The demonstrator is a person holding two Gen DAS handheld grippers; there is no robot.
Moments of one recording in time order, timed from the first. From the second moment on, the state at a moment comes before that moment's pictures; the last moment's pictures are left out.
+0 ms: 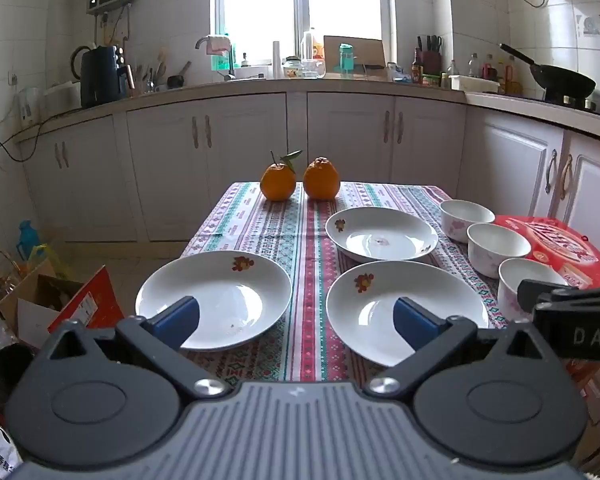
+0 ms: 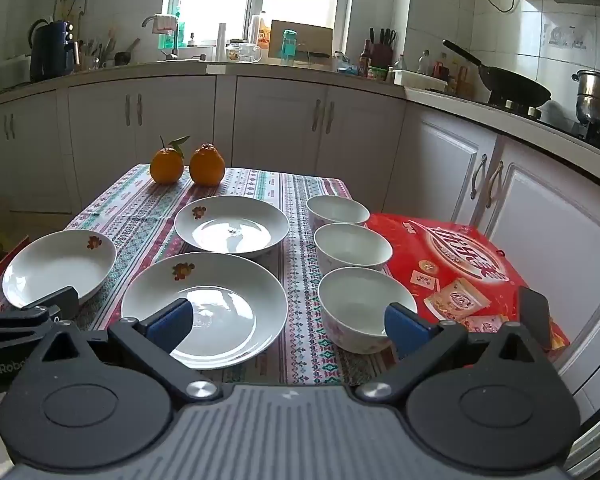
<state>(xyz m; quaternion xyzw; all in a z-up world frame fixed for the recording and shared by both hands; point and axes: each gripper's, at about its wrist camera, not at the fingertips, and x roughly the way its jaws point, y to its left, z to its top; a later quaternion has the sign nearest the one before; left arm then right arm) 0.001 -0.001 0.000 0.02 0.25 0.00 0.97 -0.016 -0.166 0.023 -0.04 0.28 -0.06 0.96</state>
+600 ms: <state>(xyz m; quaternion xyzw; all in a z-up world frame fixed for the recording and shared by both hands) -0.001 -0.002 0.001 0.02 0.24 0.00 0.97 -0.018 -0.165 0.026 -0.04 0.28 -0.06 0.96</state>
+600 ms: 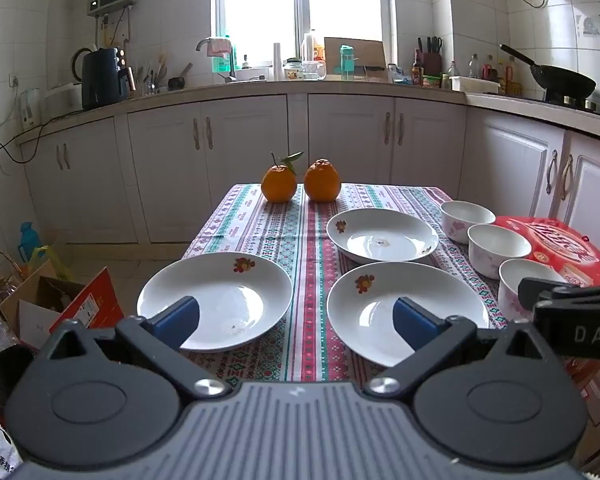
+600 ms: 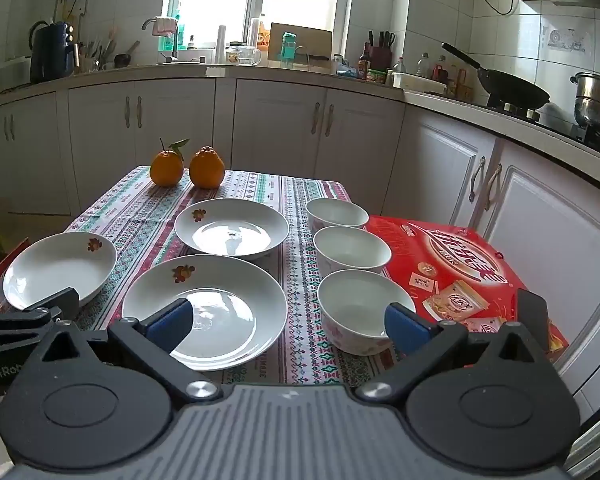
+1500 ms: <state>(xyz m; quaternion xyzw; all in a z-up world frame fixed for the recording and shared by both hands) -0.007 -0.002 0.002 0.02 0.23 0.01 0.97 -0.022 -0.165 0.026 -0.04 0.27 -0.06 0.96</state>
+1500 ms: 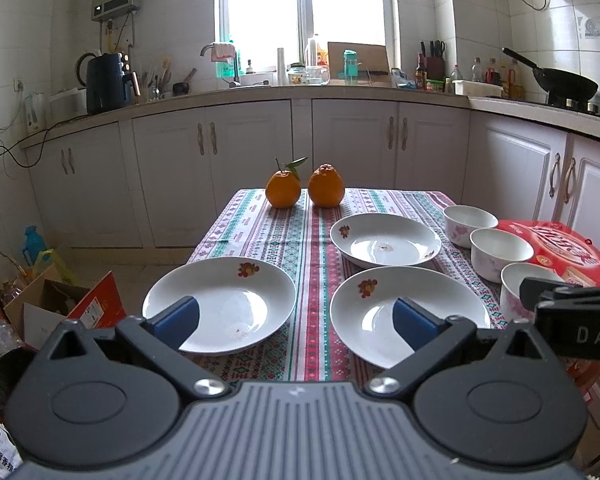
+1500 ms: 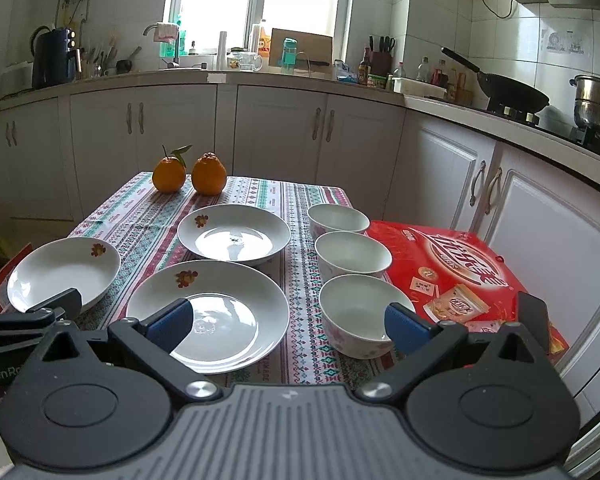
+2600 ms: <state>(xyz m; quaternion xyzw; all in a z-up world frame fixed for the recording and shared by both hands) -0.008 -0.004 0.002 0.02 0.23 0.01 0.97 -0.023 -0.165 0.024 -0.04 0.27 -0.06 0.96</state>
